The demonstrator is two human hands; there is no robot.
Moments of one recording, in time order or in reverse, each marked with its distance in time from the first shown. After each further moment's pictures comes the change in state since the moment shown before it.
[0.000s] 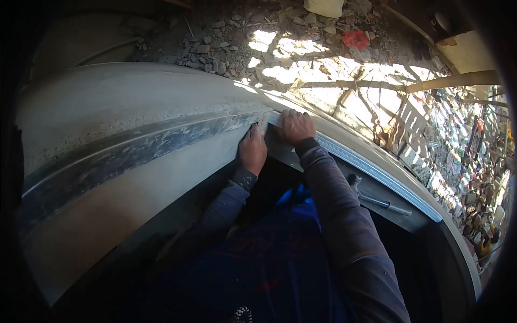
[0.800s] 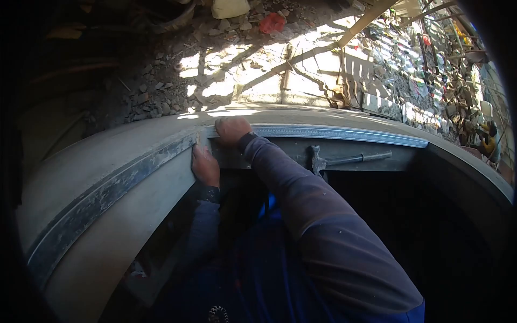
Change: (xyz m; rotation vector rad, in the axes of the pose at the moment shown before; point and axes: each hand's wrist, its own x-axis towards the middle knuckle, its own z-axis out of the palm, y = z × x) left_hand 0.006 -0.015 0.019 0.046 0.010 0.050; right_hand 0.003 0.005 0.014 0.210 0.079 0.055
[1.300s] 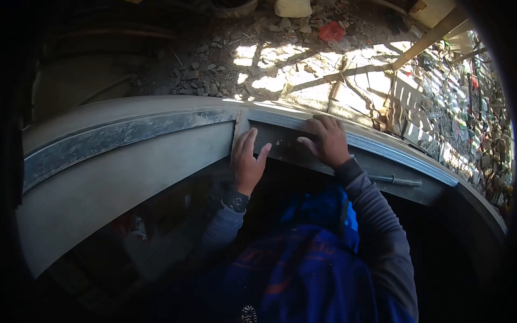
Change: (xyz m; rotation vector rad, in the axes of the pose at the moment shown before) left_hand -0.034 0.062 -0.066 -0.180 -0.051 0.306; right_hand -0.147 0.058 -0.087 0.111 0.417 -0.049
